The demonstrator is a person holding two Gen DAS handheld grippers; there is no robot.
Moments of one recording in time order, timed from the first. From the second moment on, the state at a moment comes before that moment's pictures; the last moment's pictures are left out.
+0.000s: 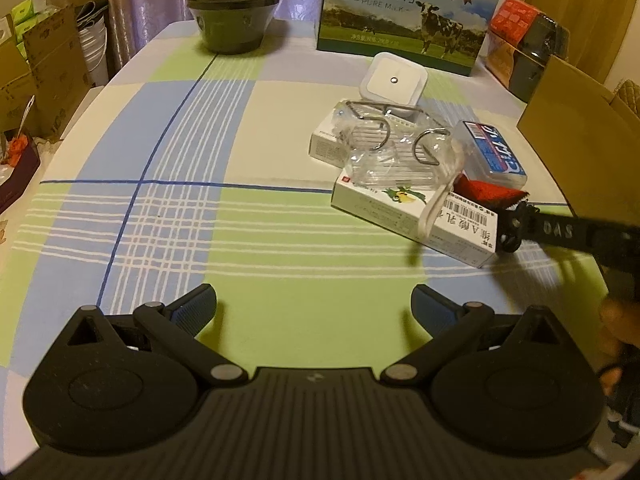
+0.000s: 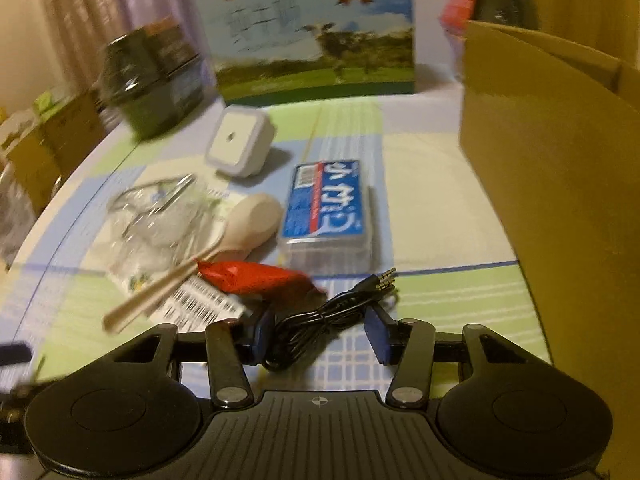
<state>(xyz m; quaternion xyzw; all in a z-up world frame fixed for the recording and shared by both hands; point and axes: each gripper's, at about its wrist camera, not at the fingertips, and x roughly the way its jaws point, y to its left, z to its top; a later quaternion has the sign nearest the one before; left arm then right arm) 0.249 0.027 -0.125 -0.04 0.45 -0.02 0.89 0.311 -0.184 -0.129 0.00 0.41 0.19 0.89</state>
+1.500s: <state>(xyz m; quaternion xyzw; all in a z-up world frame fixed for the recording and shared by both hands) 0.274 -0.003 -0.132 -0.08 0.42 -0.07 0.90 0.256 -0.180 -0.131 -0.18 0.41 0.39 0.81</state>
